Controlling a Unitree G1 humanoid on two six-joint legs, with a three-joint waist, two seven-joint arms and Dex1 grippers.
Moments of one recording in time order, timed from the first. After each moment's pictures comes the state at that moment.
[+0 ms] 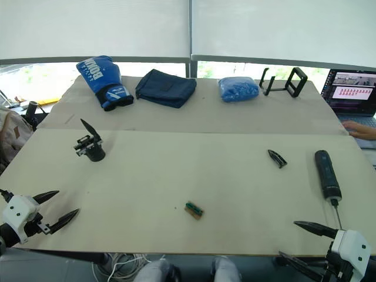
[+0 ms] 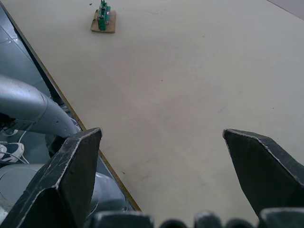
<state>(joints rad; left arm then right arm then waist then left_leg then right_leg) 0.27 0.78 0.46 0.22 -0.30 -0.24 -0.93 0.67 -0.69 -0.60 -0.27 0.48 -0.16 1.23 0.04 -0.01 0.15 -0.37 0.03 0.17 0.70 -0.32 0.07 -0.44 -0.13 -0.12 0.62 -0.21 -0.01</state>
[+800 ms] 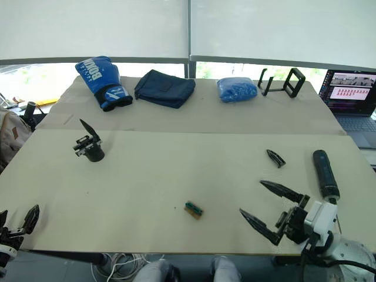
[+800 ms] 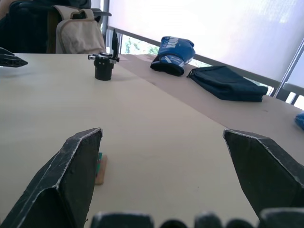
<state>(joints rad) 0.32 0.45 0.70 0.09 -0.51 -0.01 -0.53 0.36 -0.53 -0.36 -0.47 0.58 -0.13 1.01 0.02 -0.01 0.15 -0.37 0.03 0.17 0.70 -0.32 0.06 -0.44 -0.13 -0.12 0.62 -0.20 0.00</state>
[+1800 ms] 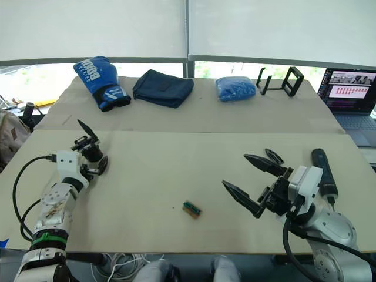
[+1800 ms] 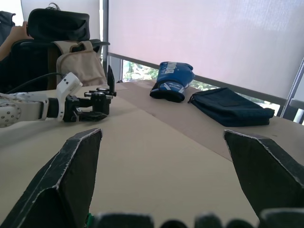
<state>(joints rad) -0.40 0.47 0.30 0.60 -0.16 -0.09 -0.36 0.17 -0.56 -0.28 -0.60 0.67 0.14 0.81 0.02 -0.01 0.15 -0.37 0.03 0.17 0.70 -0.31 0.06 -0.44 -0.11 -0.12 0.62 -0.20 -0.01</state>
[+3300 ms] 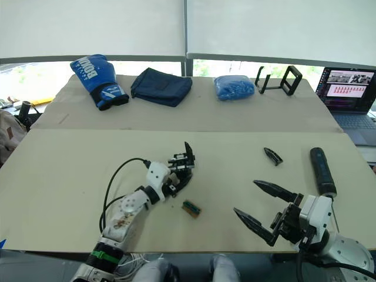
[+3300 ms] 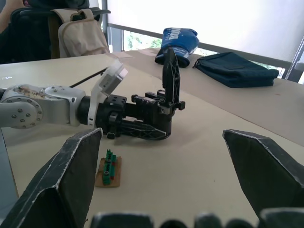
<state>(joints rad) -0.24 0.13 -0.21 0.12 -0.08 0.02 -0.49 0.39 -0.56 -0.35 -0.56 0.64 0.01 0.95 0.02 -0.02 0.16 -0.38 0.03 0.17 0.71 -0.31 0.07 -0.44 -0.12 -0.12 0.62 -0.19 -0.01</state>
